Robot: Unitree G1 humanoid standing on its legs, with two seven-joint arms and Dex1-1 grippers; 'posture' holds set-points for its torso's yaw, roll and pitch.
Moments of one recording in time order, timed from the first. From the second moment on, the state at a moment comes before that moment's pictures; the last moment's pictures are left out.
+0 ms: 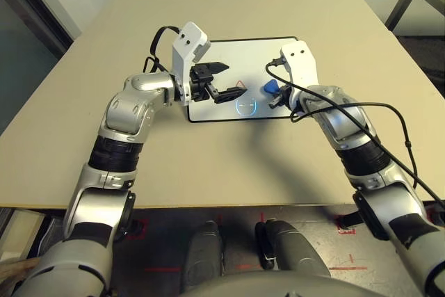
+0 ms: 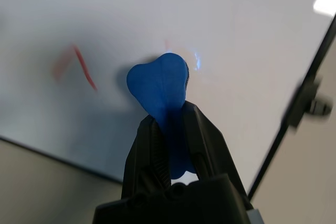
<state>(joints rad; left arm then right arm) -0.72 0.54 -0.10 0.04 -0.29 0.65 -0.88 -0.88 -0.24 0.28 -0.02 -0.01 1.16 0.34</state>
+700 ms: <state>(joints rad) -0.71 0.54 -0.10 0.02 -0.31 0.66 -0.87 -0.86 -0.25 0.30 0.01 -0.02 1.18 0.34</state>
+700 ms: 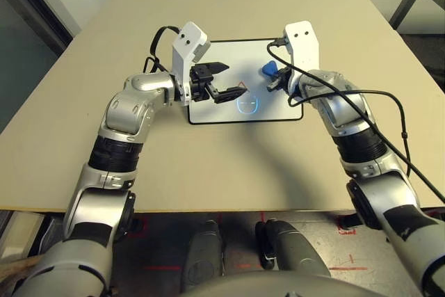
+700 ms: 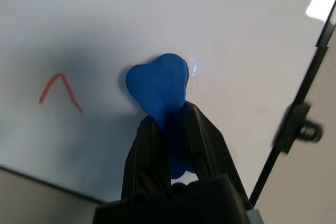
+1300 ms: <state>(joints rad) -0.71 0.54 -0.10 0.02 -0.31 0.66 -0.87 -0.89 -0.26 0.31 0.02 -0.01 1.19 0.35</state>
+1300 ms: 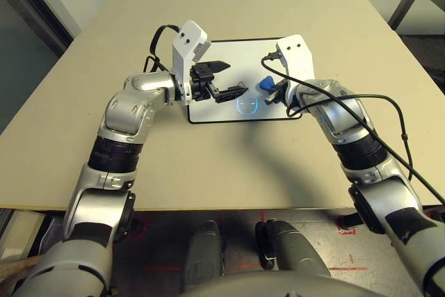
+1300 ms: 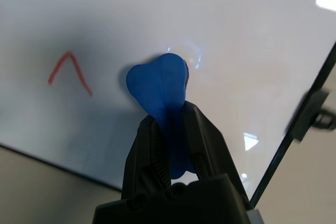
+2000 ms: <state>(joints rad) -0.70 0.54 -0.10 0.00 -0.31 0.67 -0.86 -0.86 -0.27 0.35 -0.01 0.00 1.23 0.40</state>
